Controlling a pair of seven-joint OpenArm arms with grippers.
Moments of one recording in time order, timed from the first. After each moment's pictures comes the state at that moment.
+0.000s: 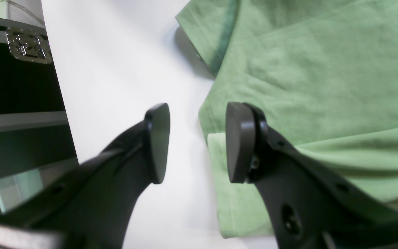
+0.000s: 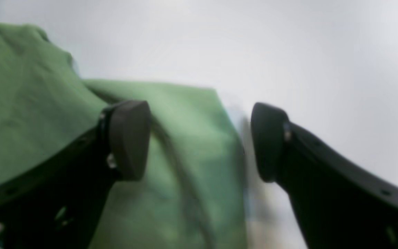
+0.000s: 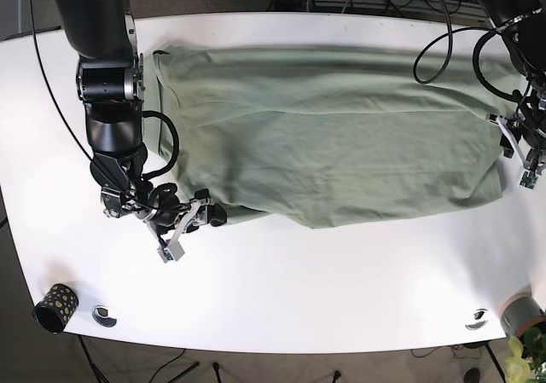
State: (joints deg) left arm 1.1 -21.3 -31.6 101.7 -7.5 -40.1 61.3; right arm 37.9 13.8 -4.1 30.0 21.2 39.5 -27.9
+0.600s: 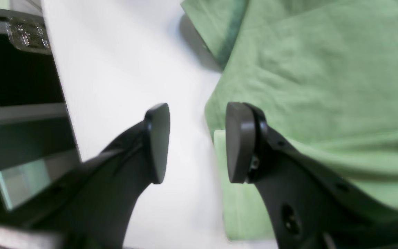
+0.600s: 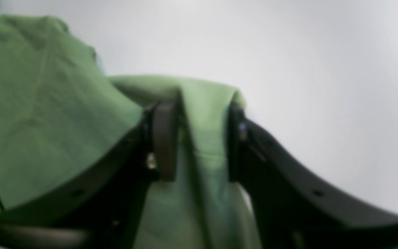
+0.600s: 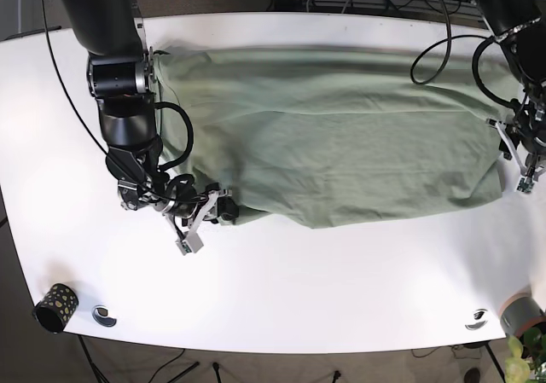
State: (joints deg) left arm -4.6 -21.2 -29.7 96.0 -3.6 -40.3 61.5; right arm 36.3 10.7 -5.6 29.9 22.1 39.7 -26.1
